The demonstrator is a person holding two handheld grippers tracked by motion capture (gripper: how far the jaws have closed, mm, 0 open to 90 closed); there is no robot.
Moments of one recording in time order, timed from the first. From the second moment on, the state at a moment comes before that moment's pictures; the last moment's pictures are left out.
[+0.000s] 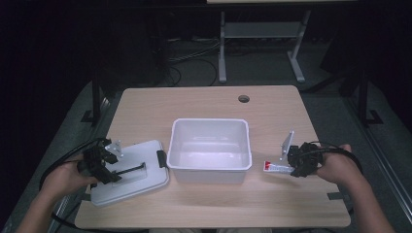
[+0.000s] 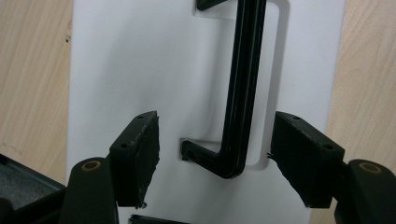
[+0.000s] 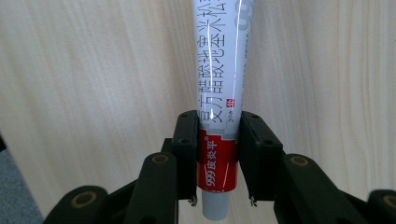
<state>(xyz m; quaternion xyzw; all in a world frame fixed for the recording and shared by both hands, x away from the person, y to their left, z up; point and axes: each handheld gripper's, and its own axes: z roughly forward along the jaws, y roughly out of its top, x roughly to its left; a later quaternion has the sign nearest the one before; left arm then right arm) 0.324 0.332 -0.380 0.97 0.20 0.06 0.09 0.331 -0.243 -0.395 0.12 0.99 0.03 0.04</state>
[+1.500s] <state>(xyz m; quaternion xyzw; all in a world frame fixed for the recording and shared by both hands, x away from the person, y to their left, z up) 0.322 0.333 -0.377 0.97 0.20 0.06 0.09 0.315 -0.228 -0.283 0.08 0.99 0.02 0.07</state>
